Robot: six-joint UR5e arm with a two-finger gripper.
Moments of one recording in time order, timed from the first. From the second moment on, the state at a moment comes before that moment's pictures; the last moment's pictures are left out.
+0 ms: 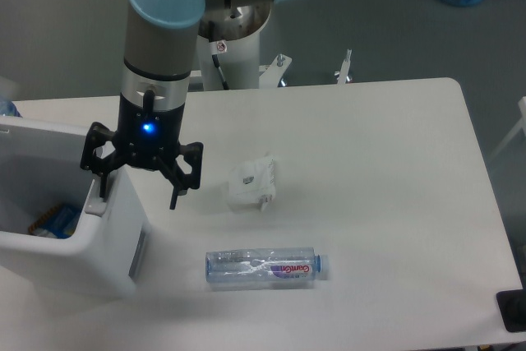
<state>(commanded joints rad) 2.21 -1.77 -1.51 -1.02 1.24 0.19</state>
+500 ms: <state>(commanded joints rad) 2.23 -1.79 -1.44 -1.02 1.24 0.20</state>
